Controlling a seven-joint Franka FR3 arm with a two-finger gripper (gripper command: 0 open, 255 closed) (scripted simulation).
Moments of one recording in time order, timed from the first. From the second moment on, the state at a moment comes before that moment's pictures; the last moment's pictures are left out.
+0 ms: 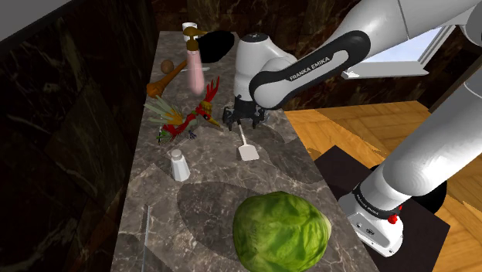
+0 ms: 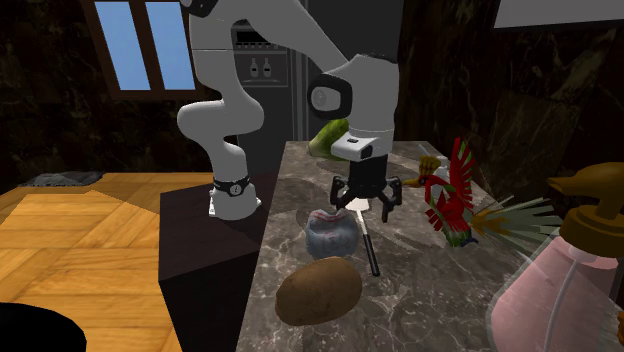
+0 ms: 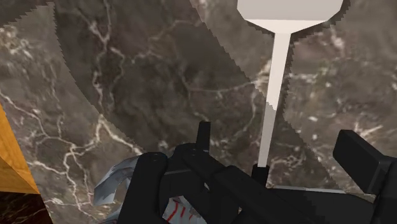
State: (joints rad) arm -0.02 -0.02 0.46 -2.34 -0.06 2.37 0.94
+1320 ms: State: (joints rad) arm -0.02 -0.03 0.46 -2.34 -0.06 2.35 0.94
